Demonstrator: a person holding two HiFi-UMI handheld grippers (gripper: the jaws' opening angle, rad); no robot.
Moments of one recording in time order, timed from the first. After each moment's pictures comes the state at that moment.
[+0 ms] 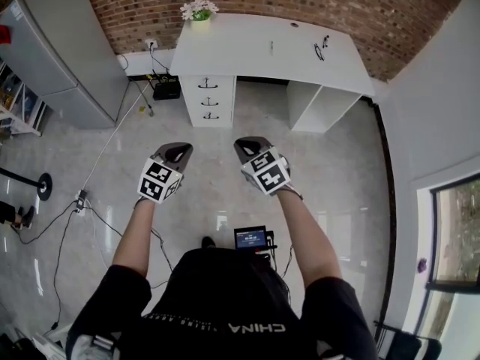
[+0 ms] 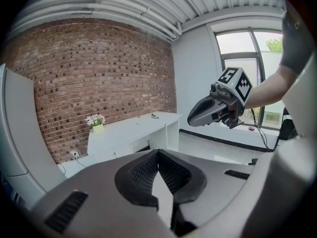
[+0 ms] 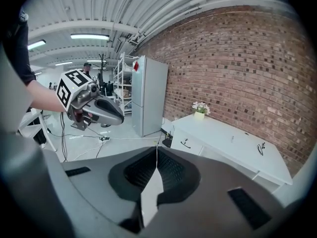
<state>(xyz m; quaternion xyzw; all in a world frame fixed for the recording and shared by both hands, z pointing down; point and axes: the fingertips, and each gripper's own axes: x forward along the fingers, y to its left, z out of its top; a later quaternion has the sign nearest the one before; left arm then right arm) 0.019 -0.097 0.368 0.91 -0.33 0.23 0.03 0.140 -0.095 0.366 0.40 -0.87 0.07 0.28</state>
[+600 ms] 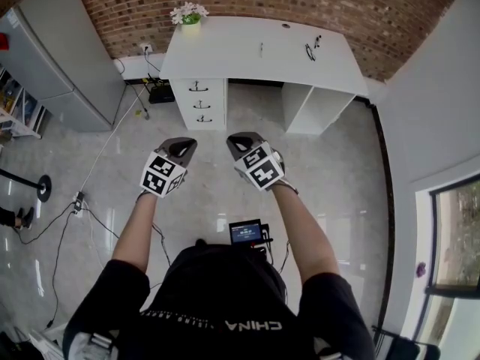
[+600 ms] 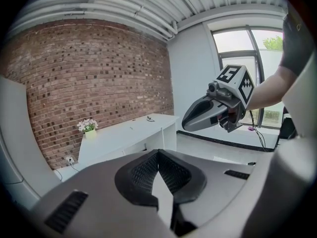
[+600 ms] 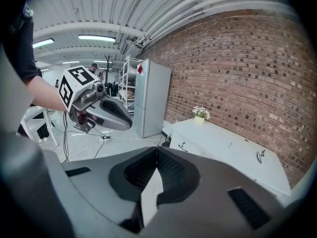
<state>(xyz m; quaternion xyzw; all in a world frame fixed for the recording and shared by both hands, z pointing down) 0.102 -0.105 0.357 0.92 -0.32 0.23 0.02 0.188 -0.103 0.355 0.38 -0.88 0.04 0.28</state>
